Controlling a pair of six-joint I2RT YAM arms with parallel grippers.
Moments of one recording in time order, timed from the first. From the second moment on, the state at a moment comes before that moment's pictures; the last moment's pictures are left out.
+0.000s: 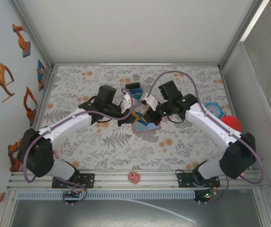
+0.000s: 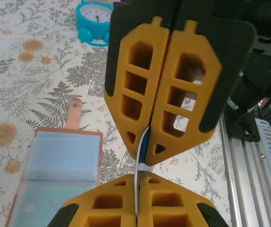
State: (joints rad) left arm -0.67 1.45 1.04 -0.34 0.79 0.35; right arm 0.60 1.42 1.21 -0.76 -0.62 -0.31
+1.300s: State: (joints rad) left arm -0.62 1.17 0.84 -0.06 0.77 0.02; right arm 0.54 1.24 0.87 -0.08 -0.91 0.03
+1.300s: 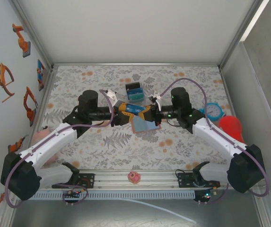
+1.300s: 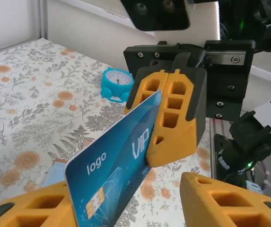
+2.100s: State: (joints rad) left arm -0.67 1.49 1.30 -0.65 0.79 0.49; right arm 0.54 1.29 0.96 -0.37 -0.85 -0.12
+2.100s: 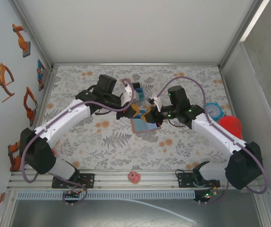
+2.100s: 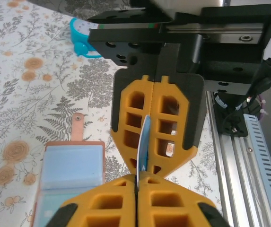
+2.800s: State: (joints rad) left arm -0.51 1.74 1.35 -0.34 0.64 0.53; right arm 0.54 1.21 0.95 -0.36 -0.27 0.05
